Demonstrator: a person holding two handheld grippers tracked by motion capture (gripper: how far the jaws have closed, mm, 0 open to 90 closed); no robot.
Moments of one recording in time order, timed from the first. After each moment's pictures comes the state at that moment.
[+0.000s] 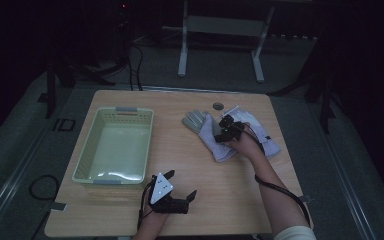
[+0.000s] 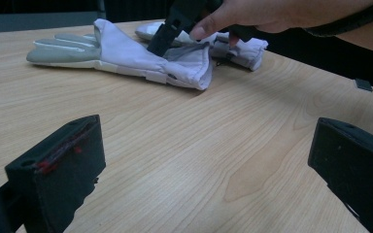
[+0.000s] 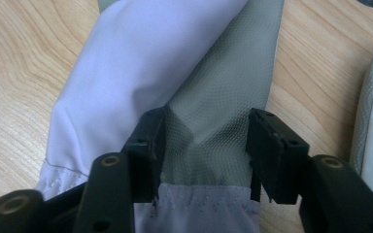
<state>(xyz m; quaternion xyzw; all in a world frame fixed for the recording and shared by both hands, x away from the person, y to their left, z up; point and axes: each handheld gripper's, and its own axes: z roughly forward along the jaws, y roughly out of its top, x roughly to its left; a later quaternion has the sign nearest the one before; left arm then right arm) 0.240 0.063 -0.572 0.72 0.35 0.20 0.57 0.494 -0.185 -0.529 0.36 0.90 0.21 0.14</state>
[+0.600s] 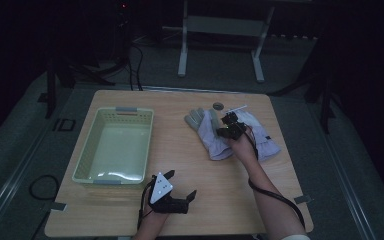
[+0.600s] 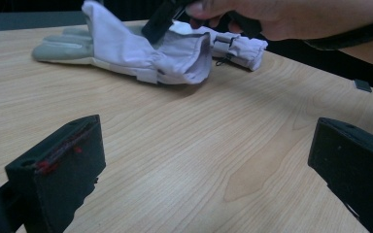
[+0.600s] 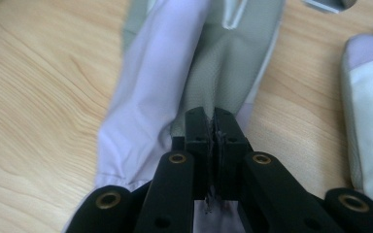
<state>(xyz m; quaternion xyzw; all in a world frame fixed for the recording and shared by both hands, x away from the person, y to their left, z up) 0.240 0.063 -0.572 0.71 0.35 0.20 0.57 0.475 -0.186 -0.507 0.46 0.83 0.29 0.13</state>
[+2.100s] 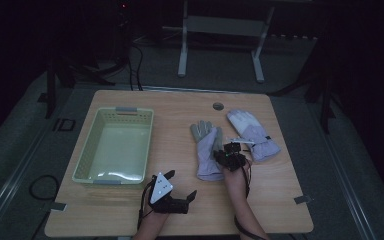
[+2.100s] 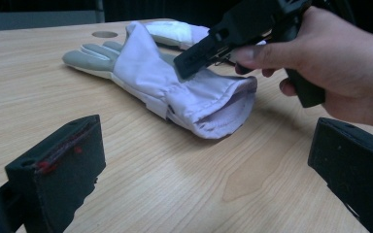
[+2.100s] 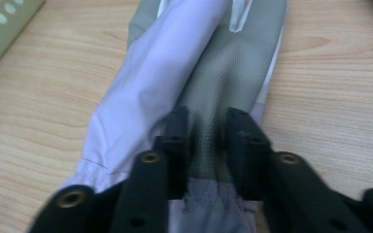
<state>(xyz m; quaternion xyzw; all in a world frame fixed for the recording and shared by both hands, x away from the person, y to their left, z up) 0.240 0.063 -0.572 0.72 0.35 0.19 0.57 0.374 -0.179 -0.541 0.57 0.73 0.35 0.15</state>
